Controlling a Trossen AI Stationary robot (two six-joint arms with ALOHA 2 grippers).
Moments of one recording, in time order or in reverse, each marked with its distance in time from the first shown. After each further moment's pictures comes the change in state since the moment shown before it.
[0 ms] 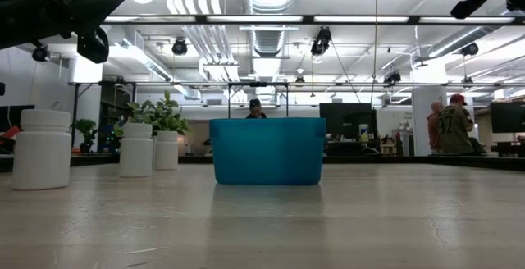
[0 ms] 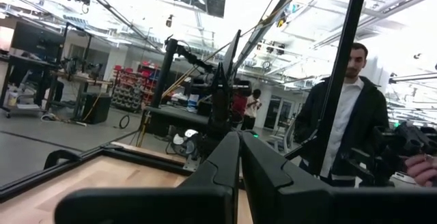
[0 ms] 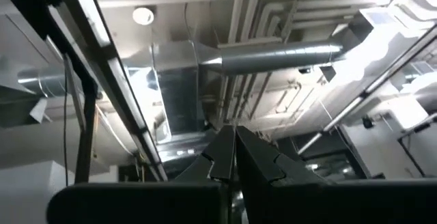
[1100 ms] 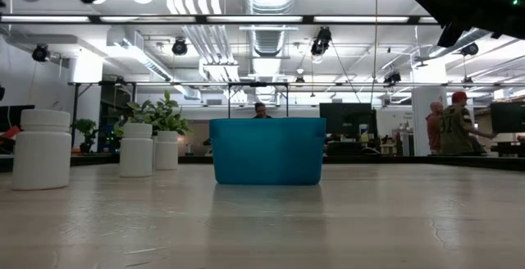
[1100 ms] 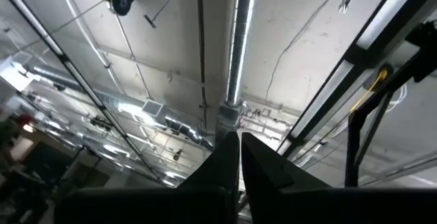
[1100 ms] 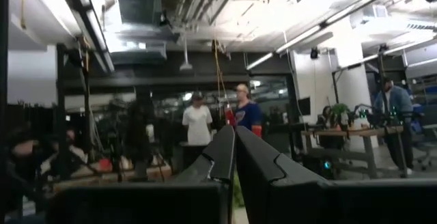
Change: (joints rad) left arm 0.000 0.224 0.209 0.599 -0.186 0.027; right arm 0.000 0.063 0.000 -0.360 0.088 -0.177
